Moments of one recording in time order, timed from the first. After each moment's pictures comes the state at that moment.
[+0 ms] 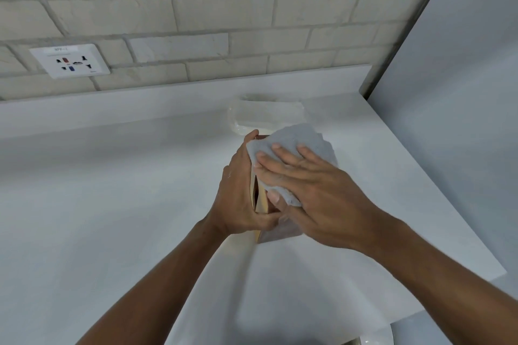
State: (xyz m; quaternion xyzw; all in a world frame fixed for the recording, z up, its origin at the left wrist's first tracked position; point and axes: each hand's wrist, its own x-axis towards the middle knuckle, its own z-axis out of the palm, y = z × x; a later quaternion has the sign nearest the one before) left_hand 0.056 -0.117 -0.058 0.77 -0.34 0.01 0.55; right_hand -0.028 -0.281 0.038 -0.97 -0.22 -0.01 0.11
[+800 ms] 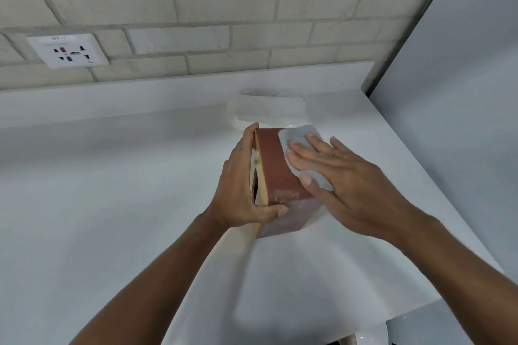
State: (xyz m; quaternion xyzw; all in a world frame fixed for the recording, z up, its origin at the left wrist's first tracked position) left_hand 0.054 -0.119 -0.052 0.78 -0.31 -0.01 0.55; right_hand -0.037 -0.314 0.047 -0.98 -0.15 -0.01 0.16
